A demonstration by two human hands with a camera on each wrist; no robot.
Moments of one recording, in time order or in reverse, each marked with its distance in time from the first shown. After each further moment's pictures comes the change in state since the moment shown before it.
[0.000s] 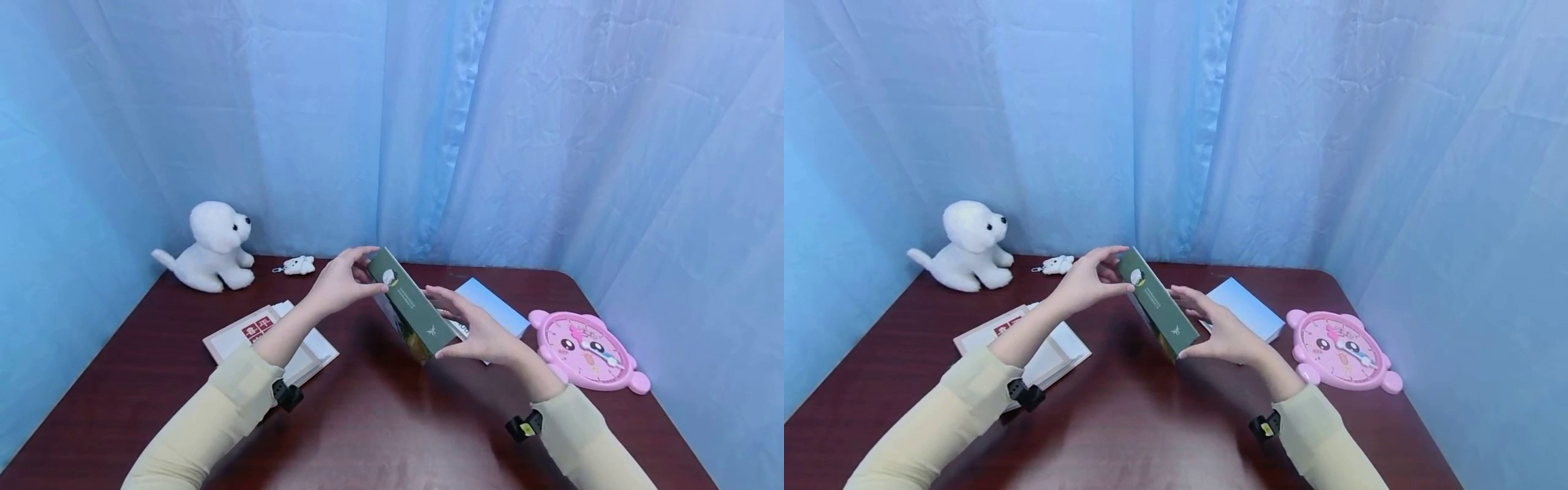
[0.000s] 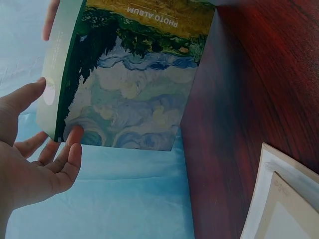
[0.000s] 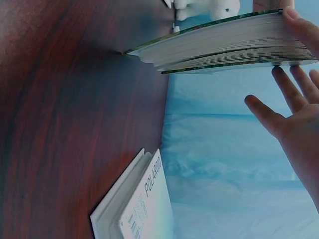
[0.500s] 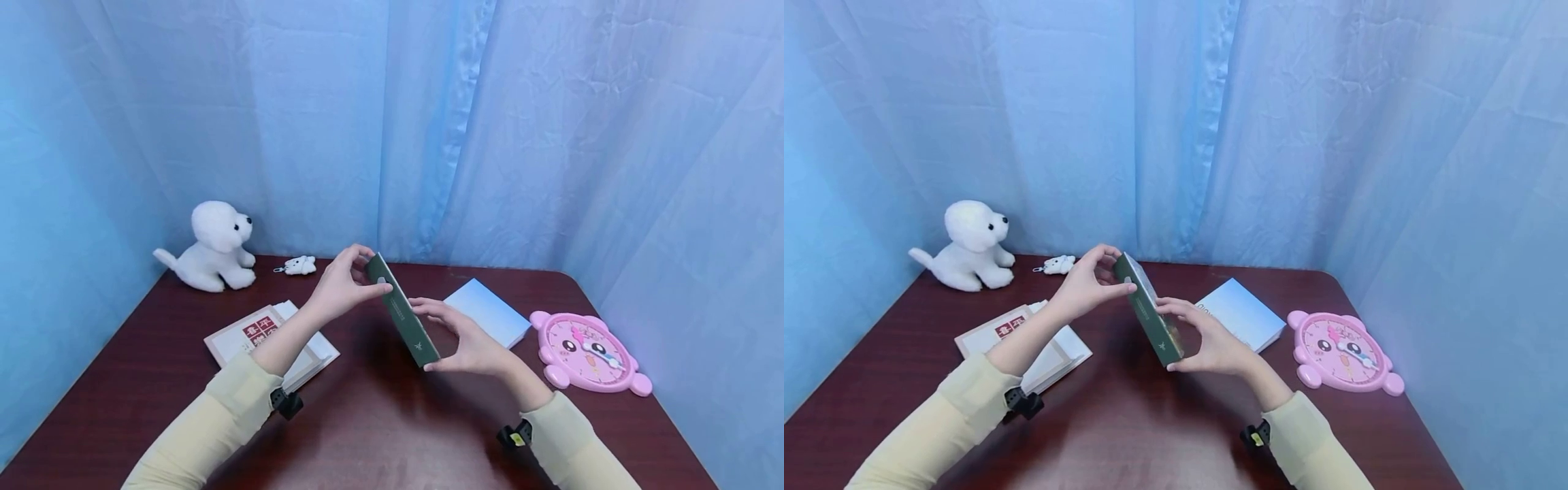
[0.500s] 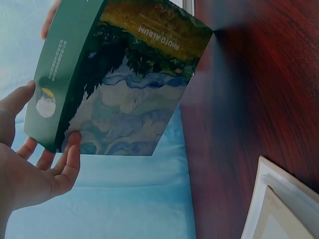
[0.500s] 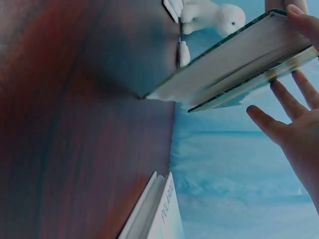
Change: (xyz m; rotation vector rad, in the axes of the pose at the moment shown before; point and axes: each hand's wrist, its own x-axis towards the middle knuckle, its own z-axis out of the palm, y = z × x) left_hand -0.010 0.005 0.002 -0.109 0.079 0.031; right_hand 0.004 -0.010 0.022 0.006 0.001 -0.161
